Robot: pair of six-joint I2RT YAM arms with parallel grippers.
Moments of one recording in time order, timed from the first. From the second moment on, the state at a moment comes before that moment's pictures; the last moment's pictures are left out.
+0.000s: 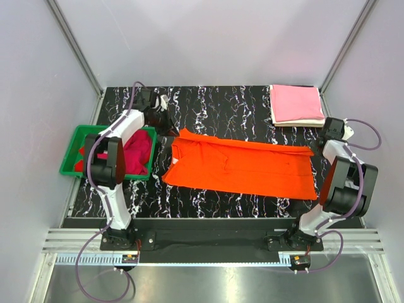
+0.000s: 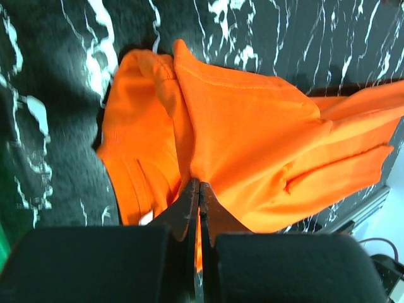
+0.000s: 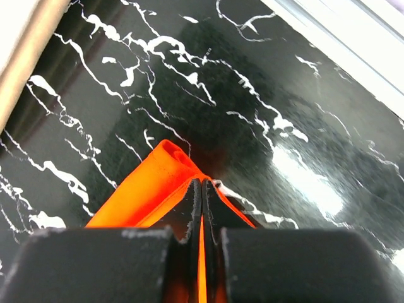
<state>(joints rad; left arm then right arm) -0.17 1.94 1.50 -0.60 0.49 -0.42 -0.34 1.61 0.95 -0.23 0.20 0.54</state>
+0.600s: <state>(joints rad) -0.18 1.85 1.37 -0.71 0.45 -0.35 -0.35 1.51 0.88 -0.39 0.23 0.63</state>
